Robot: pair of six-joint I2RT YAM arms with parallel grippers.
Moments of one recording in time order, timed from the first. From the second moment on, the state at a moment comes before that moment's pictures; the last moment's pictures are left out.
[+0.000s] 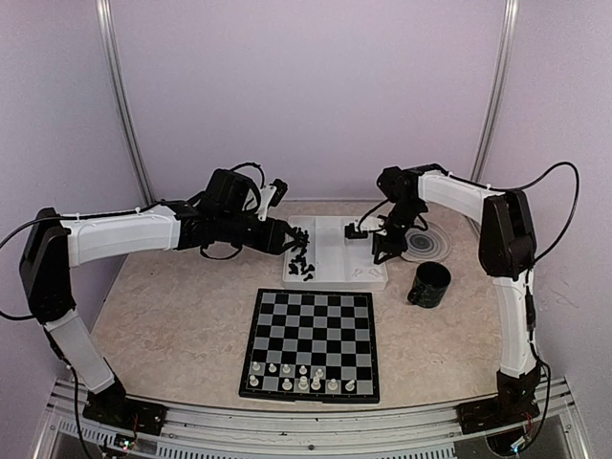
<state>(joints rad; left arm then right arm) -0.70 1.70 1.28 -0.16 0.22 -0.21 0.42 2.24 1.97 -1.10 -0.28 -1.12</state>
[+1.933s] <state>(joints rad) -0.70 1.71 1.28 -0.16 0.25 -0.22 0.48 2.37 2.00 -1.00 -0.14 -1.08</state>
